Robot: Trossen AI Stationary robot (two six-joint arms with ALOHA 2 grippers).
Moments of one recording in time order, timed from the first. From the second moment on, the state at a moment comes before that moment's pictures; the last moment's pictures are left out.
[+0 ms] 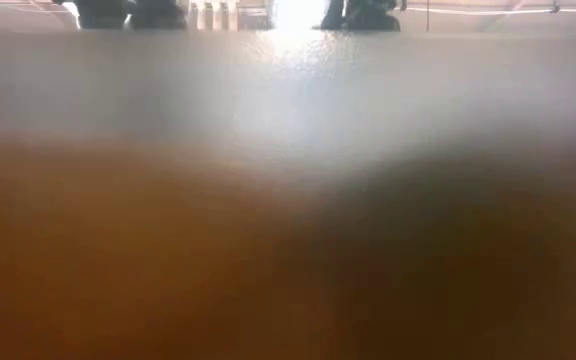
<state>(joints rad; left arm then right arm) 0.04 0.61 0.79 -0.55 0.18 -0.16 0.05 1.53 1.45 -0.69 0.31 0.52</state>
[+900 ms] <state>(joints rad) 0.04 0.61 0.79 -0.55 0.18 -0.16 0.30 1.19 1.11 -0.36 -0.07 0.22</state>
